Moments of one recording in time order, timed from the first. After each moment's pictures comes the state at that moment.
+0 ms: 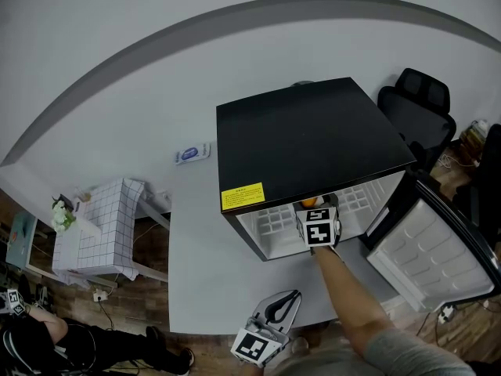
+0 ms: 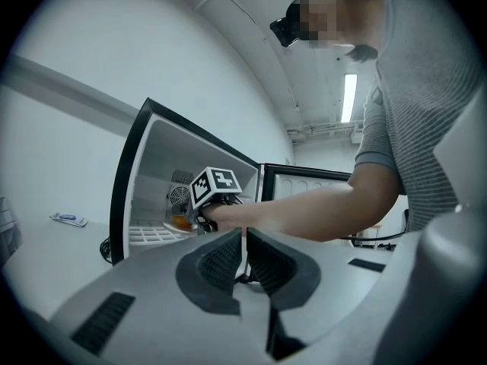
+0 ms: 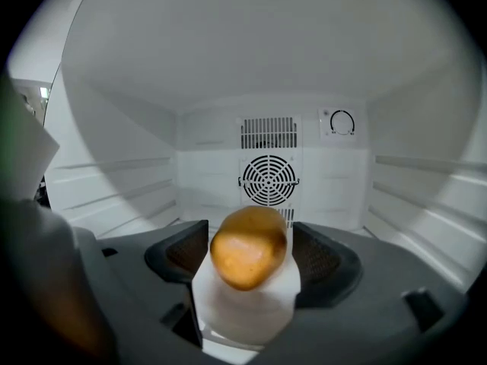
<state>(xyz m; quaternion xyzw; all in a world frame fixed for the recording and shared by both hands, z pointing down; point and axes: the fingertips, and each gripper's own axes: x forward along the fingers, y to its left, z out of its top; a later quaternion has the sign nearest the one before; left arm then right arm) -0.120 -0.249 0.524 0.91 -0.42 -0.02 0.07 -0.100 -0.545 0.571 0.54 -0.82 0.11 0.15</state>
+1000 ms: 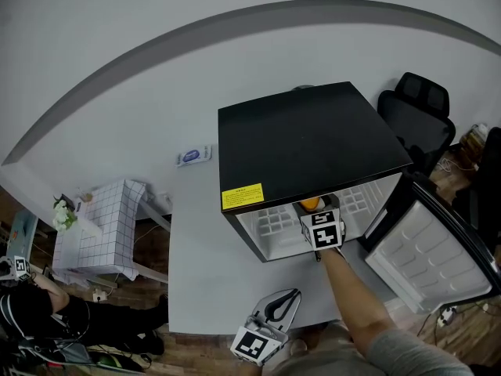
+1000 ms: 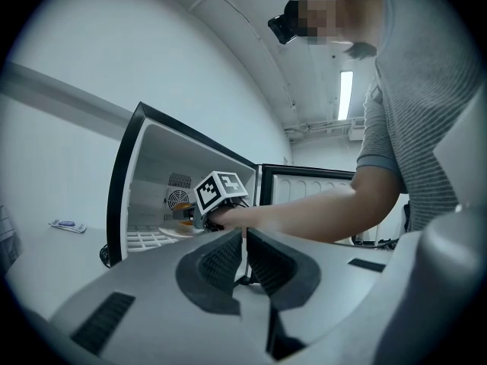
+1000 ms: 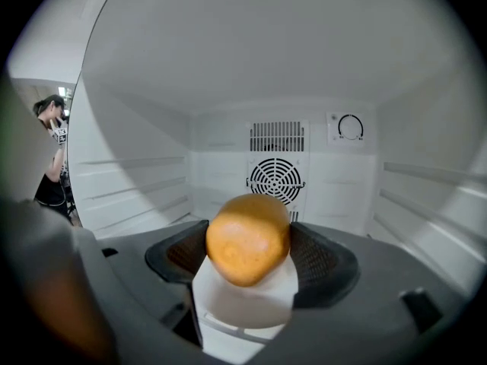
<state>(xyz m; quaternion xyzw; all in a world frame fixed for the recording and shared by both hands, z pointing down) -0.116 -0.251 0.515 0.91 -0.42 -0.01 0.06 -0.098 -0.536 0.567 0.50 -0.85 0.09 0.16</state>
